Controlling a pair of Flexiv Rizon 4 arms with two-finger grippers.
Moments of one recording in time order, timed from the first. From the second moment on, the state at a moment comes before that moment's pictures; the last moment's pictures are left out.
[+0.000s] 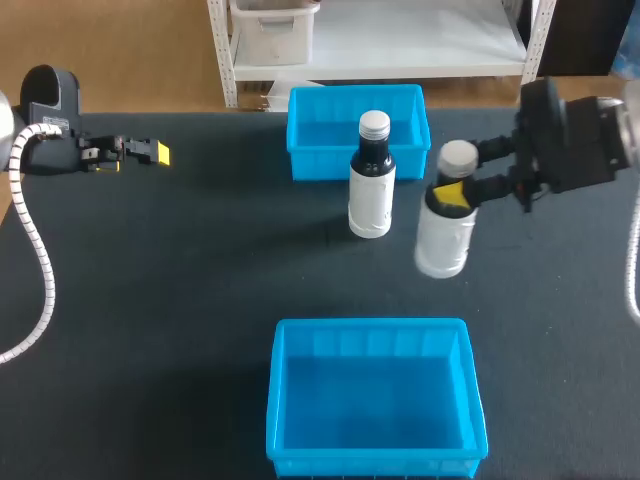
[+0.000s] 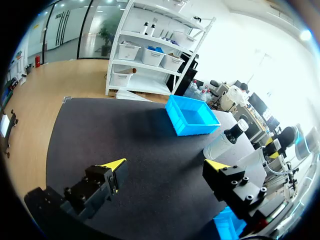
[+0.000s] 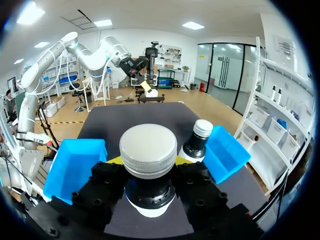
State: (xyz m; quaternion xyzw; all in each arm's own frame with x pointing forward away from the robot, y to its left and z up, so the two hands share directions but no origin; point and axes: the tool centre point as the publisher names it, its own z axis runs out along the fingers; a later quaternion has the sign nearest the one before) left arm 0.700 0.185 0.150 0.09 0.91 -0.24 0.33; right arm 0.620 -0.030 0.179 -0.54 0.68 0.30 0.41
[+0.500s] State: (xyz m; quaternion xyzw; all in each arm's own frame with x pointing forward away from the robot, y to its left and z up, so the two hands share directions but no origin) left arm 0.700 0.185 0.150 0.09 0.91 -0.24 0.33; right arm 0.631 -0.110 0.182 -0.51 0.71 0.27 0.41
